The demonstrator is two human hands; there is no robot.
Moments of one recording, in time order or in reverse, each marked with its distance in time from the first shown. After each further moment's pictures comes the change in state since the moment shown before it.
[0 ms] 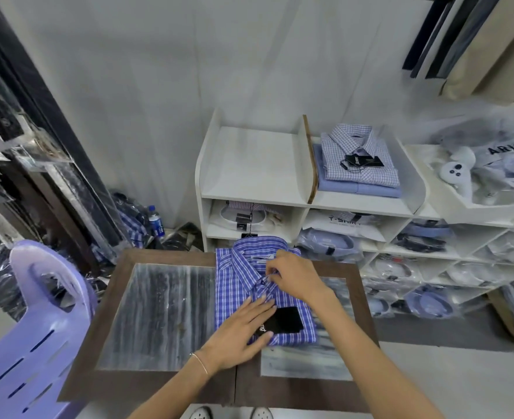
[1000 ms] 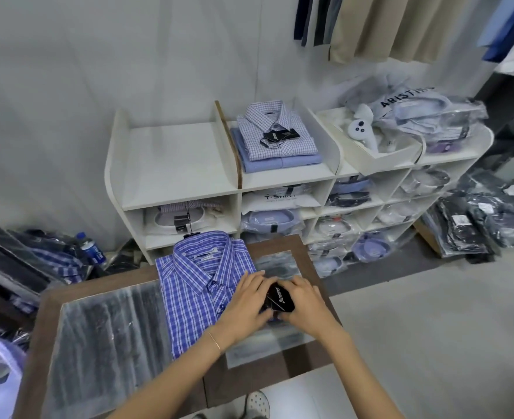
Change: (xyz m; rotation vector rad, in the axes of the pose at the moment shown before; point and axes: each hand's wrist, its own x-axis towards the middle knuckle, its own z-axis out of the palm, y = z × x) left_hand 0.086 0.065 0.012 0.001 -0.080 0.120; right_hand -0.134 0.053 0.053 0.237 0.042 0.435
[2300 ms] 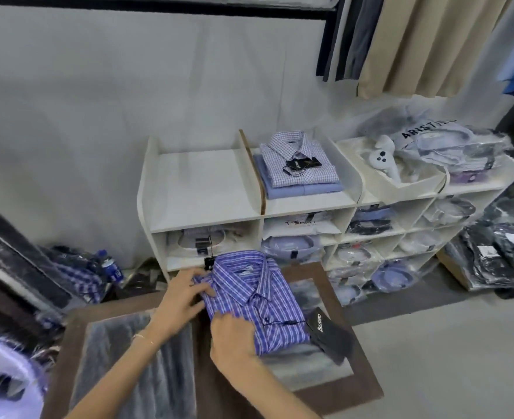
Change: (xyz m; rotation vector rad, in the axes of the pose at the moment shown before) left_hand -0.042 -0.157 -0.091 0.111 0.246 -0.013; right_hand 0.031 -0.184 0.024 -0.220 -0.080 -0.053
